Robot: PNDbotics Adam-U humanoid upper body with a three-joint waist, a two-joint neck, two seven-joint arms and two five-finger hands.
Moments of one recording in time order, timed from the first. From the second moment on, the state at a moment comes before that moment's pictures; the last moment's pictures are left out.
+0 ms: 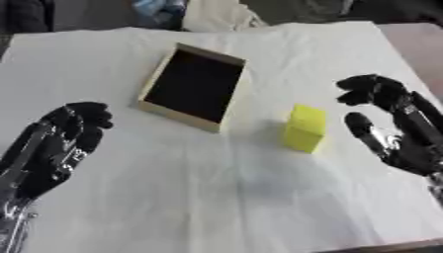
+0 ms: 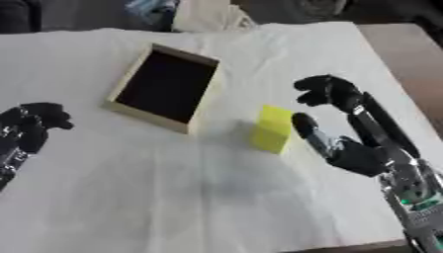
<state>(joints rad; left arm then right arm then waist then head) -0.29 0.22 -0.05 -1.83 -0.07 -0.02 -0.31 -0.16 -0.60 0.06 -1.98 0.28 -0.18 0.15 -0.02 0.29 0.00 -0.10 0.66</state>
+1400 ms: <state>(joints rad) -0.29 0.23 -0.05 -1.83 -0.08 -0.02 -0.33 -0.24 -0.84 0.14 -1.93 0.39 -0.14 0.34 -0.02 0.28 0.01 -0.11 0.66</state>
